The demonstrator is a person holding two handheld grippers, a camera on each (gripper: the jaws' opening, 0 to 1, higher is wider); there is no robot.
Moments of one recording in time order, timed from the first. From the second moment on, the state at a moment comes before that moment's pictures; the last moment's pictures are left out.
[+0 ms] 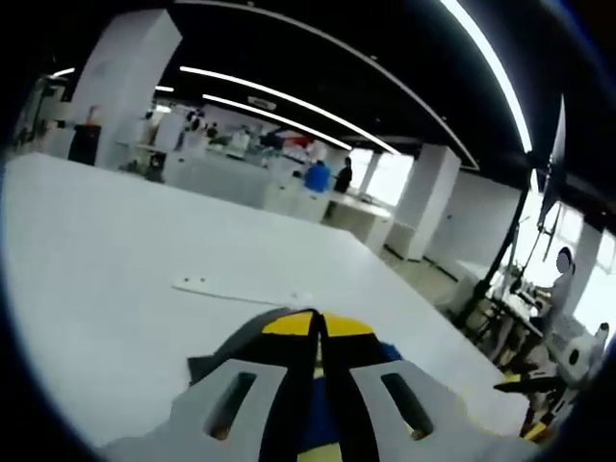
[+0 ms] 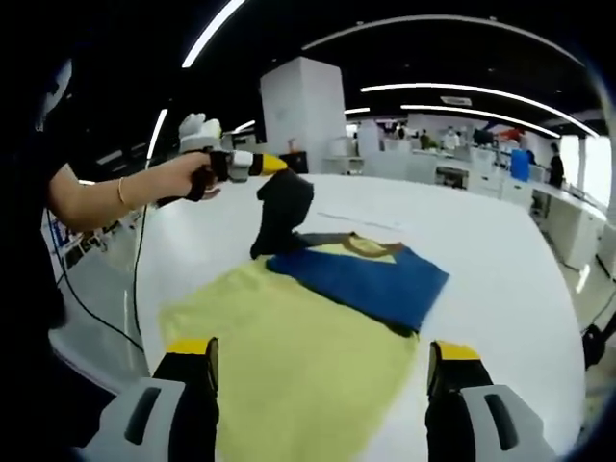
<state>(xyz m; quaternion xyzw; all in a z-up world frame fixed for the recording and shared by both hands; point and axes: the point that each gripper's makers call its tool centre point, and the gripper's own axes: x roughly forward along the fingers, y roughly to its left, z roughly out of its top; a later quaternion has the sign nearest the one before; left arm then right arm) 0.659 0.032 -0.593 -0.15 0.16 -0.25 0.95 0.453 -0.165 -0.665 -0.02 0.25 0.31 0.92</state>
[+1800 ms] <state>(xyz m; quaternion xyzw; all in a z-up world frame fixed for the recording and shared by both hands) 0.616 -0.122 -0.722 0.02 0.26 -0.42 0.87 0.443 -0.190 -0.690 -0.02 0.28 0.28 0.92</state>
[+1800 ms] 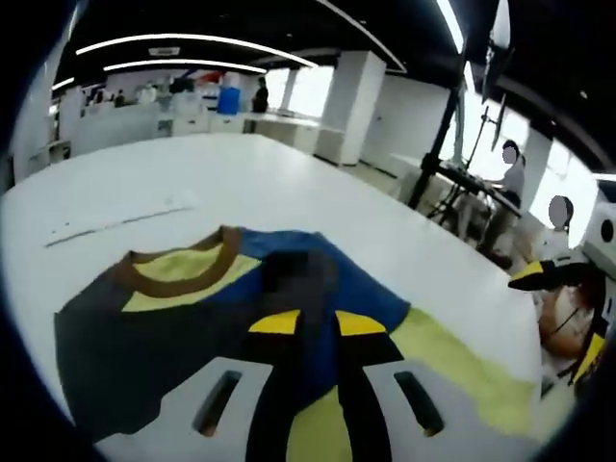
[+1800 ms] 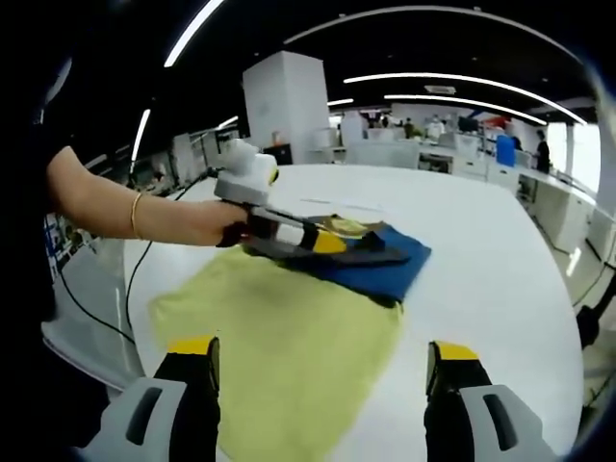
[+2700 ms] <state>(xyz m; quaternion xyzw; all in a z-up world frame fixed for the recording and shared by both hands) 0.680 -0.137 -0.738 0.00 0.26 -0.40 0.88 0.443 -0.202 -0.698 0.00 0.28 0.26 0.92</state>
